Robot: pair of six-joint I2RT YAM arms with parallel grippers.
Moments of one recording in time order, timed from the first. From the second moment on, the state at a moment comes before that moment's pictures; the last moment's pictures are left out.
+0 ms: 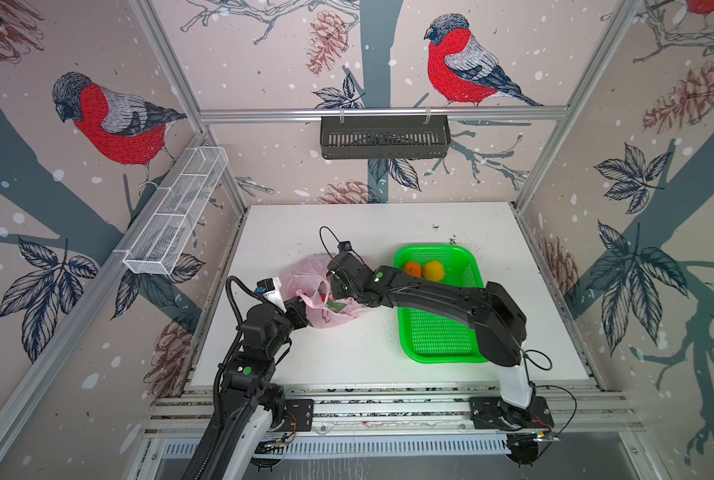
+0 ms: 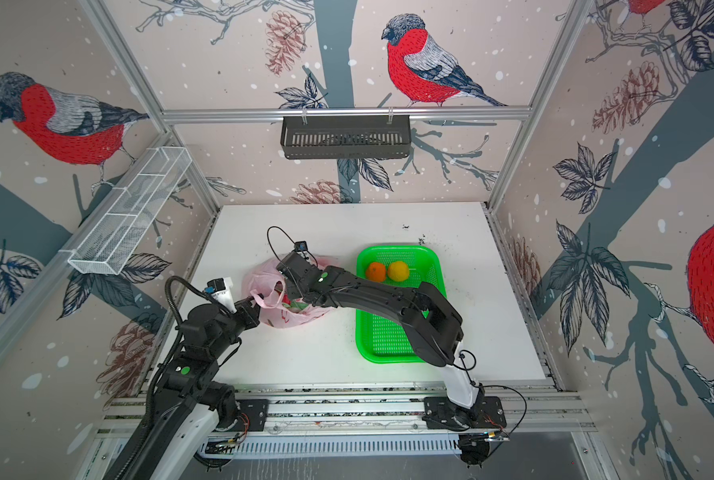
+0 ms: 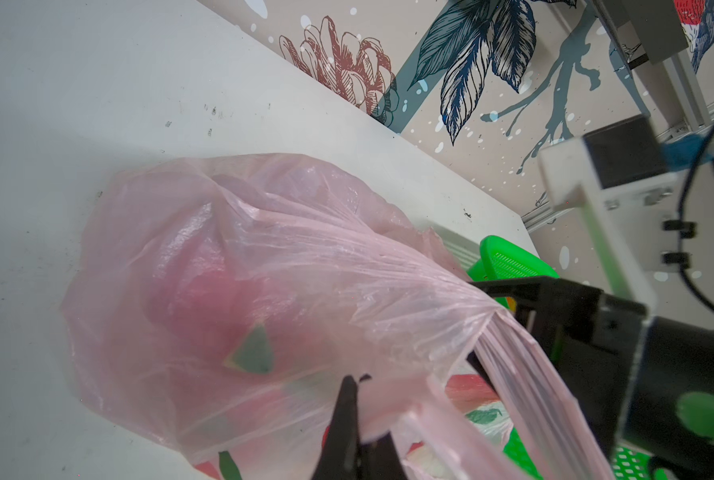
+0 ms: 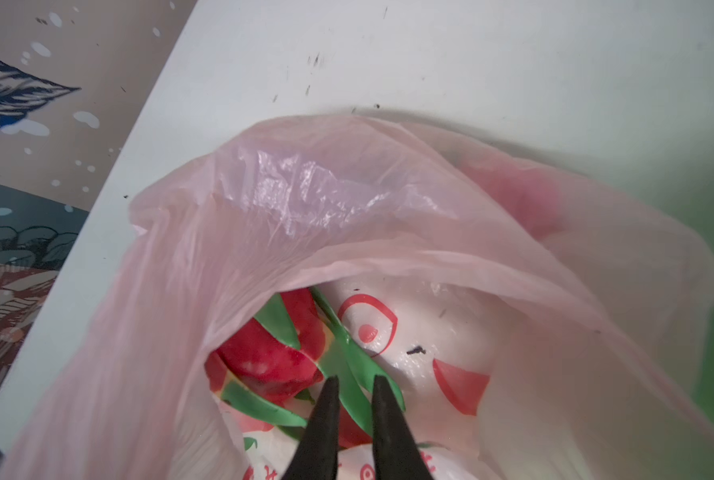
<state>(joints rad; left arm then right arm) -0.19 0.45 0.32 -0.23 0.16 -0.60 1.07 2.06 1.67 -0.44 0.23 0.67</state>
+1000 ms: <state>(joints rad) -0.19 0.30 0.35 -0.30 0.21 -0.66 1.00 2.27 1.83 -0.34 0.39 0.79</state>
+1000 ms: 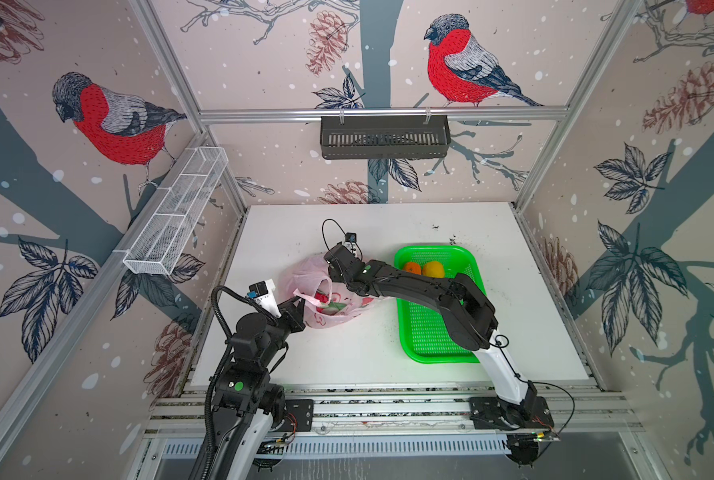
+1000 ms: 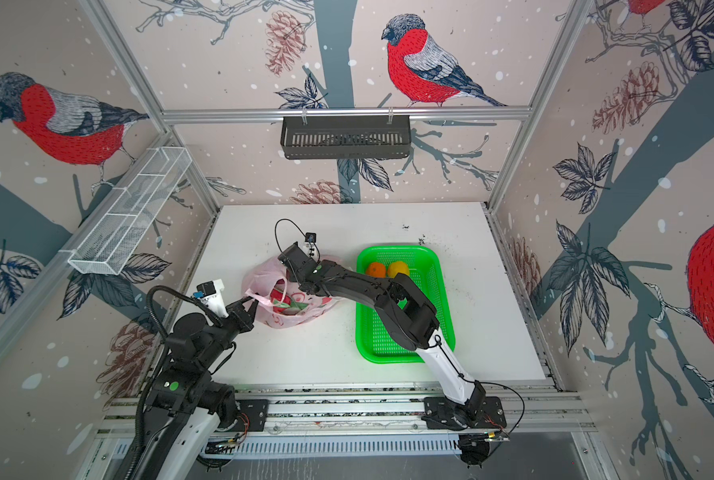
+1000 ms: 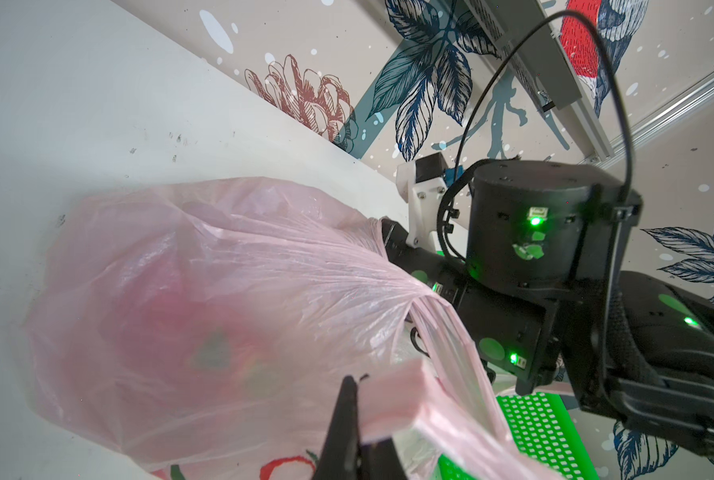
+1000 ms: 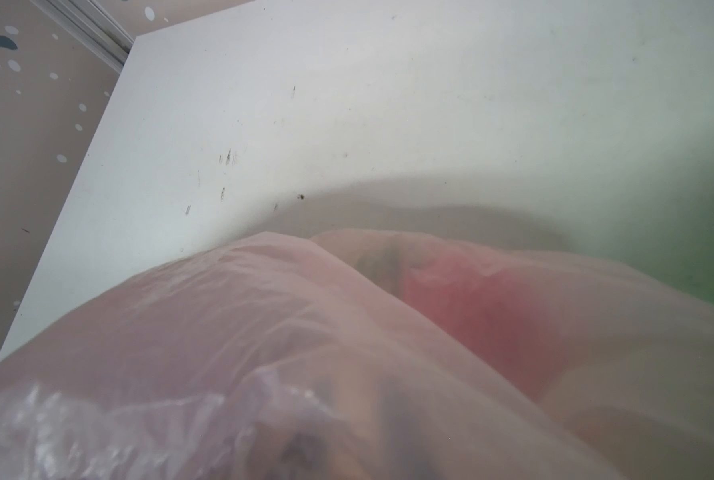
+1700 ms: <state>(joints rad) -0.19 0.32 0.31 -0.28 0.21 -0.66 1.02 2.30 1.88 -0.40 0.36 0.75</state>
